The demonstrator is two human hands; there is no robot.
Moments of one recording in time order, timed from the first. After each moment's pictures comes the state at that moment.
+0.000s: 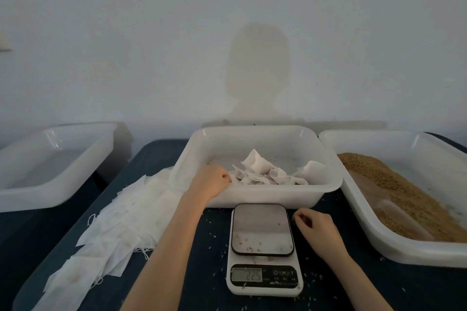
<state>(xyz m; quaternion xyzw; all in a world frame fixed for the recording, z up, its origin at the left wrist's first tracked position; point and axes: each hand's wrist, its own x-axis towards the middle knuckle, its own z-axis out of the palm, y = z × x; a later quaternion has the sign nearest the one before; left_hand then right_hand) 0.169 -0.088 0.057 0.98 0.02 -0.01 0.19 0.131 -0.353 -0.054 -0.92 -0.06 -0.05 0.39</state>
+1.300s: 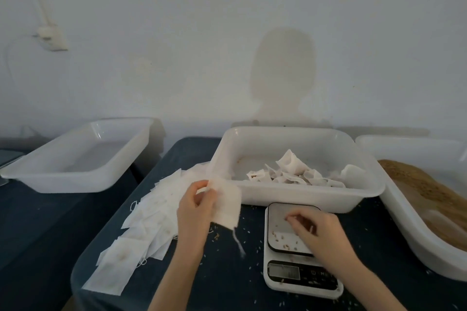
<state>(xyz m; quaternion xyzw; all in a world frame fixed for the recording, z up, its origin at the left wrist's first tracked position) 0.045 -0.036 0.032 0.74 0.16 0.27 0.59 0.069 -0.273 0.017 -0.89 -0.22 -0.07 0.40</state>
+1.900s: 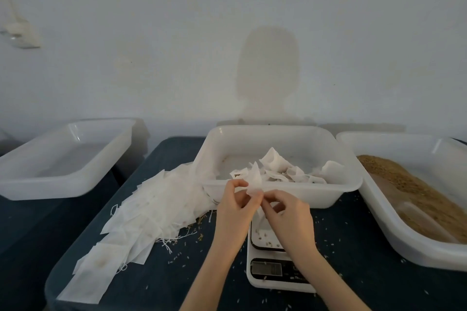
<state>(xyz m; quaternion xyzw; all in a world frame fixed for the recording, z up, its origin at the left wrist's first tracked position) 0.059 -0.120 0.032 0.75 0.01 0.15 0.64 0.077 -0.239 0.022 -0.86 -0.13 -0.19 0.46</state>
